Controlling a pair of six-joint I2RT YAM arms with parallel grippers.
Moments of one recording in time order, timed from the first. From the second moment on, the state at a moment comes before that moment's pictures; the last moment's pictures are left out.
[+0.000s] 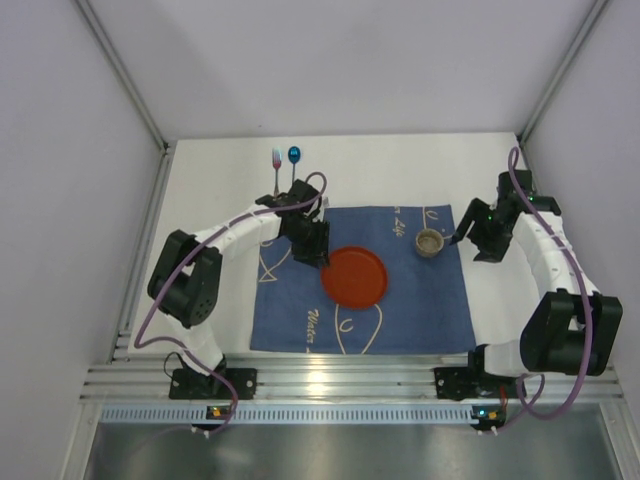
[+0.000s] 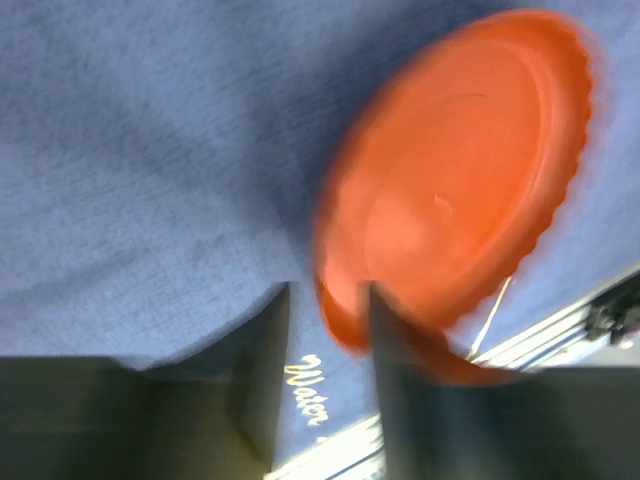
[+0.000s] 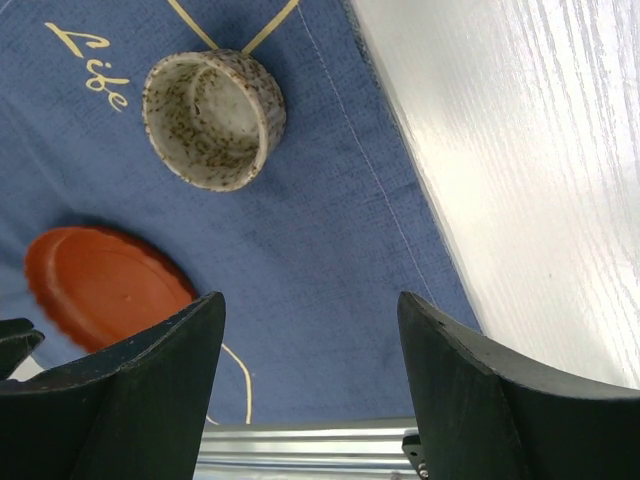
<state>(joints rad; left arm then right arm) -0.56 1.80 1.28 -0.64 0.31 -0.43 -0.09 1.38 1.12 -0.92 -0.15 0.46</state>
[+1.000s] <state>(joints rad) -0.28 2.54 2.33 -0.69 -0.07 -0.34 -0.07 1.30 1.01 -0.98 -0.16 0.44</state>
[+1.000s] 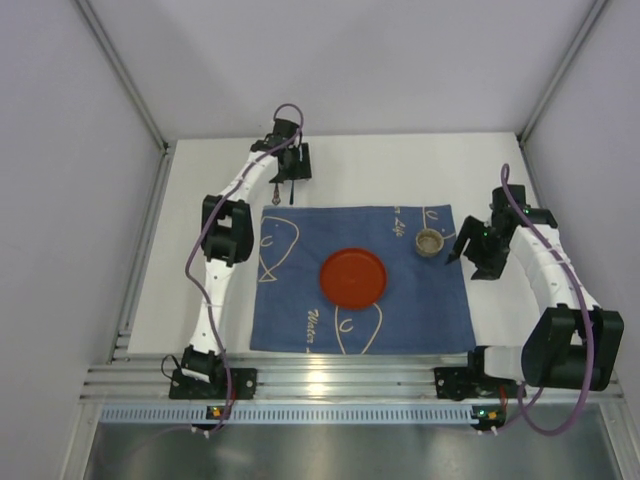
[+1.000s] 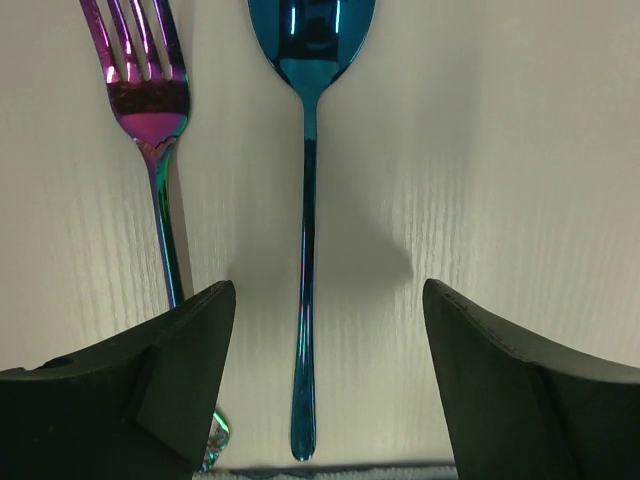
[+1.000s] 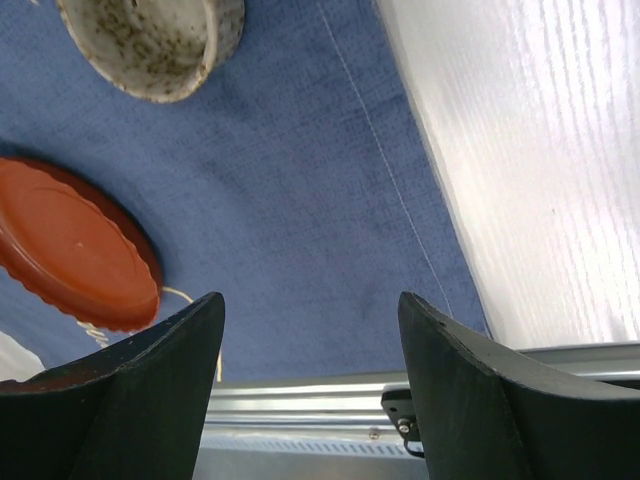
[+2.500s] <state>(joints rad) -0.21 2.60 2.40 -0.67 -0.15 -0.26 -0.03 1.44 1.26 -1.07 -0.12 0.43</state>
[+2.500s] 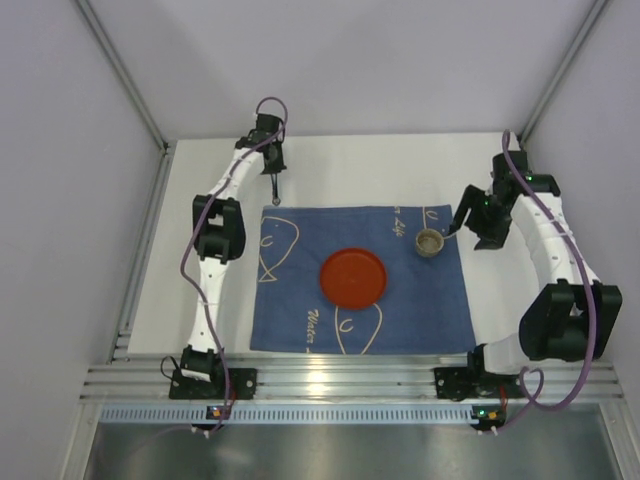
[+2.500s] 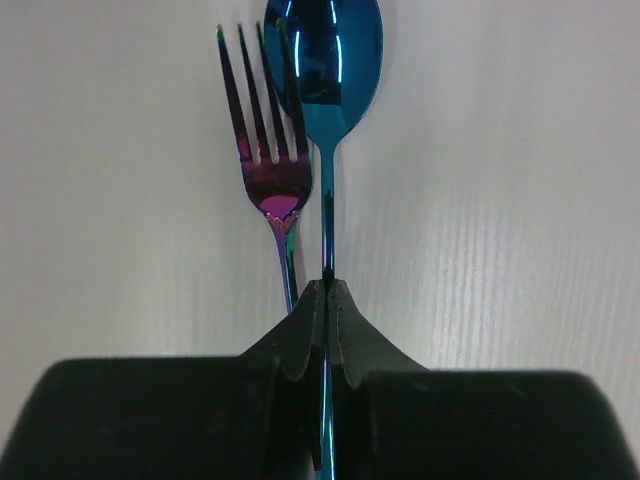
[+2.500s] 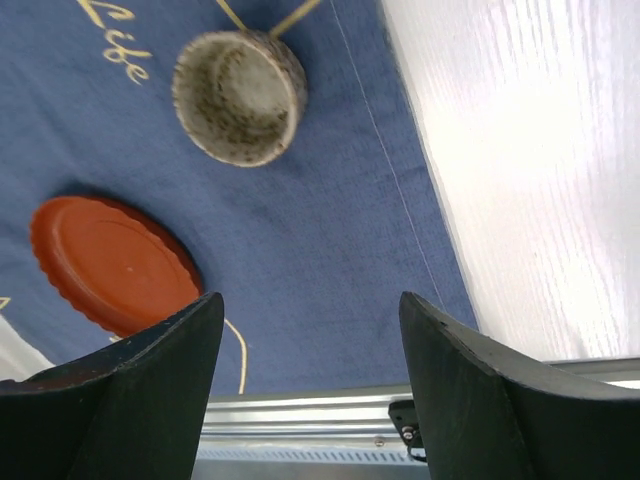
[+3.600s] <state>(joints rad) -0.50 2.01 2.04 -0.68 0.03 -0.61 0.46 1.81 1.58 -0.46 -0.55 0.65</state>
